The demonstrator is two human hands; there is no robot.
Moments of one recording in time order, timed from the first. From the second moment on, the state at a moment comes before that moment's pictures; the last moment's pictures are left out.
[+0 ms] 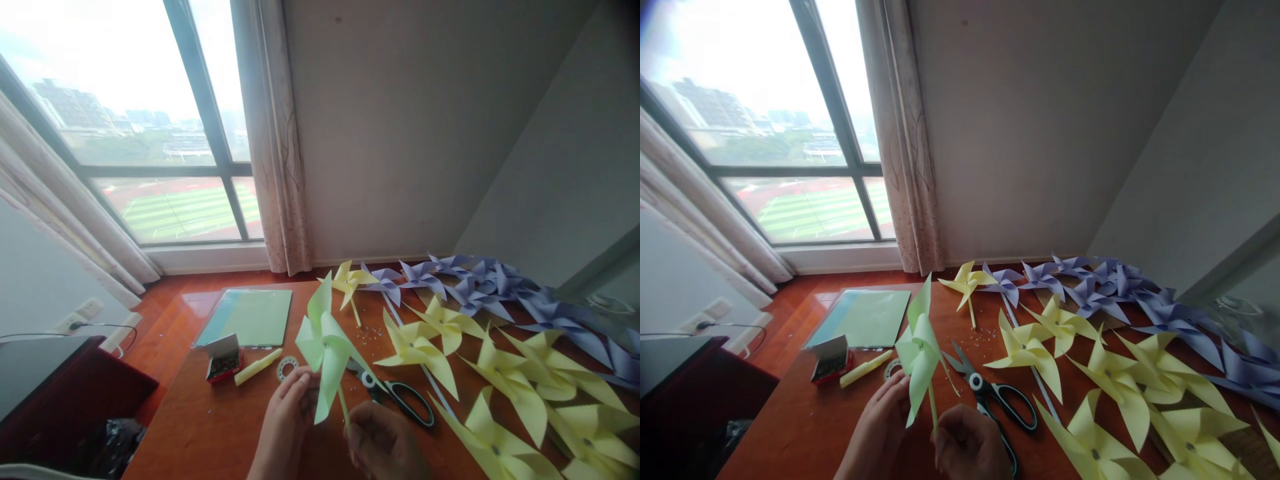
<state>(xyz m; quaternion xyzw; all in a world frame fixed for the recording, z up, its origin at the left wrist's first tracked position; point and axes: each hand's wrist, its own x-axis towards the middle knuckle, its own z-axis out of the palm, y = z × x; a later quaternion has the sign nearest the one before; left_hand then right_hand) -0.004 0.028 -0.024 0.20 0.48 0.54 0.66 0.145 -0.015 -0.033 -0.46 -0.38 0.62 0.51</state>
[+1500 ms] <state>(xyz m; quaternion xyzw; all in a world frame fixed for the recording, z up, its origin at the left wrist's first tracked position) -0.039 0.015 -0.009 0.34 0.51 0.65 0.46 0.152 -0.011 -0.027 -0.53 -0.66 0.21 0.48</state>
